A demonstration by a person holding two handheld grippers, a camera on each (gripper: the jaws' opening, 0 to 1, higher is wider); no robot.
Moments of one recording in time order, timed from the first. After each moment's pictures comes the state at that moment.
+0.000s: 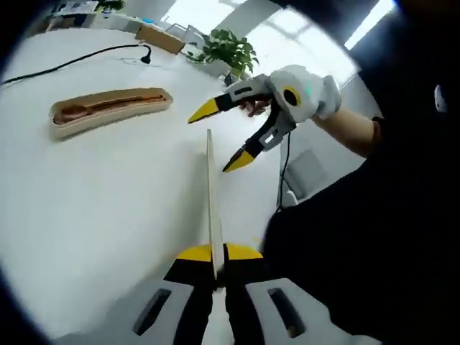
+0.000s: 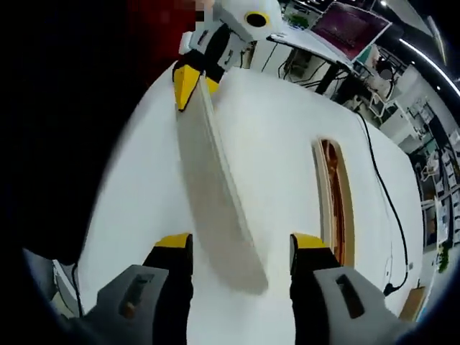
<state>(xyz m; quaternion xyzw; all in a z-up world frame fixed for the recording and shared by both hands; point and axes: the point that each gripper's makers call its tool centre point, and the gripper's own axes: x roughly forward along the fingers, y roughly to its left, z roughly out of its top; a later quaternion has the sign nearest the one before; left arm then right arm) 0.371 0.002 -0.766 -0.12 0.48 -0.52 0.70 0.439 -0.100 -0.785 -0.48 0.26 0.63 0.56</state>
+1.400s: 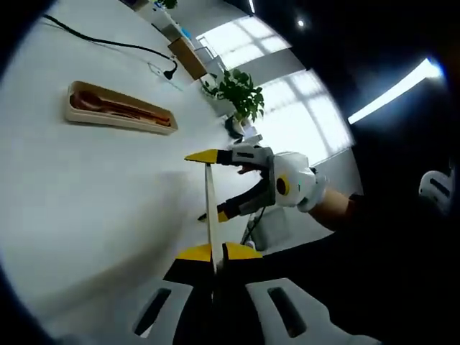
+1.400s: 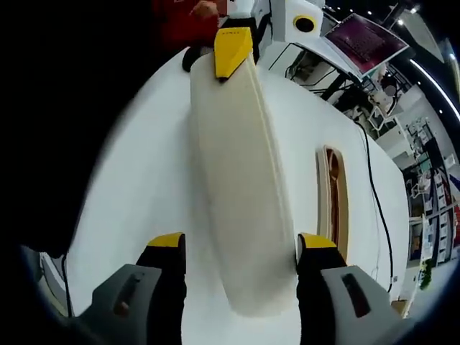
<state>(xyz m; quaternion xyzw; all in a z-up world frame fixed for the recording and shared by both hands) 0.395 -0.010 -0.720 -0.31 0.45 -0.50 0.67 0.447 -0.095 -0.780 -0.51 0.22 0.61 0.56</state>
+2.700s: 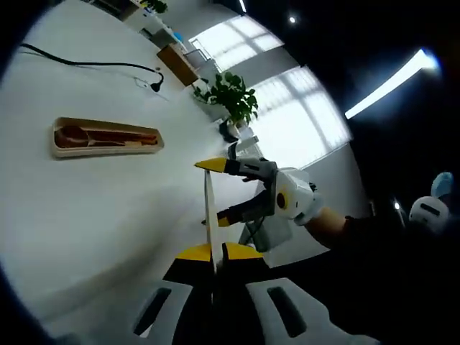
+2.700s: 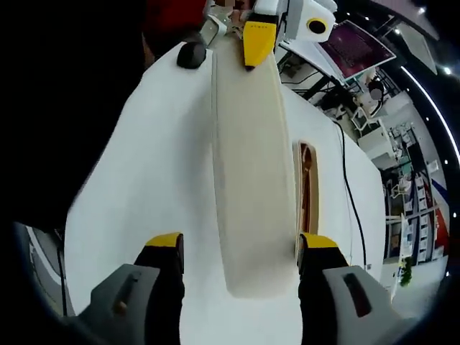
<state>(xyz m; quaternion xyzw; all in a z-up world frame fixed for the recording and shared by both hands) 0.415 -0.016 -0.679 -0.29 0.44 -0.50 0.68 0.460 -0.120 -0.744 -0.55 0.19 0.56 0.58</state>
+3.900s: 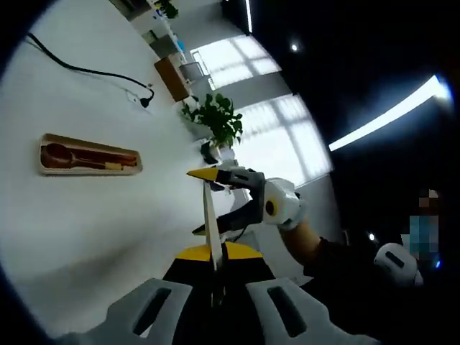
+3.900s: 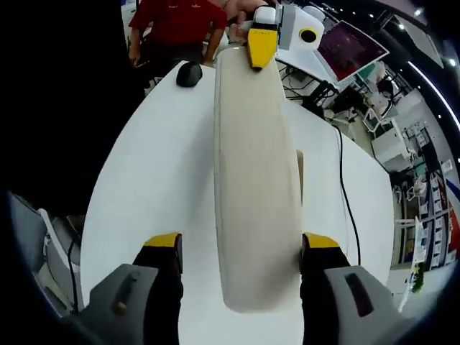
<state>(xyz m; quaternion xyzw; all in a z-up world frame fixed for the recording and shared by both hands) 0.444 -0.019 -0.630 -0.40 0.42 -0.50 0.64 0.481 -0.126 -0.696 -0.53 0.22 0.61 0.55</state>
